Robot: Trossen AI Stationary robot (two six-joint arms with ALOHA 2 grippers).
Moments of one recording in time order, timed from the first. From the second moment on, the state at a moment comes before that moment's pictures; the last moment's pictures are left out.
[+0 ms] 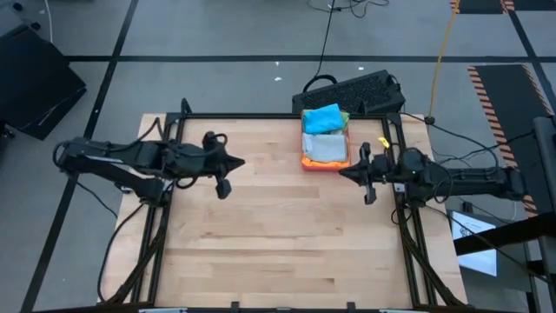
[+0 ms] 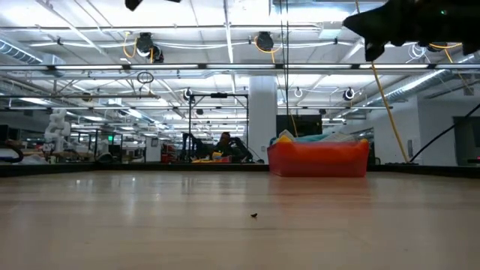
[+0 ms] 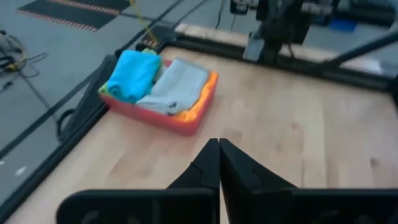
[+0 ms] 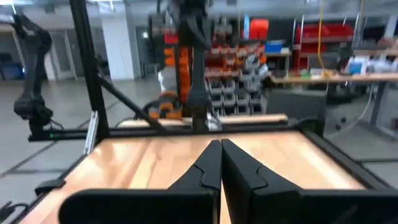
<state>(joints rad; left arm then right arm) -0.14 1.10 1.16 -0.58 -0.40 -0.26 -0.11 0.52 0.26 0.32 -0.11 0.06</state>
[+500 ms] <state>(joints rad) -0.02 0.94 0.89 -0.24 -0.31 -0.26 -0.11 0.22 0.07 0.37 -0.10 0.04</state>
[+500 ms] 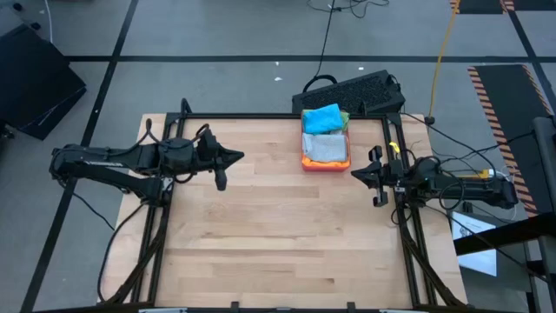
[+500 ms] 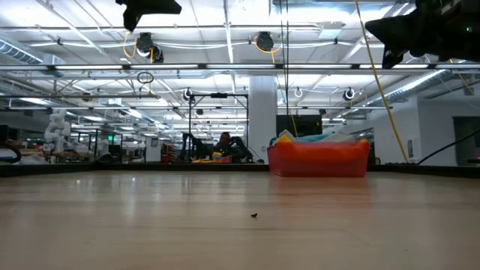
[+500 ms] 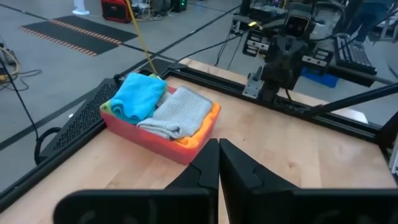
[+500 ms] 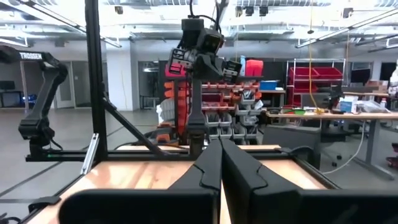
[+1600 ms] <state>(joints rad) 0.15 0.94 0.88 -0.23 -0.19 -0.25 -0.04 0.00 0.02 0.13 -0.07 -0.06</state>
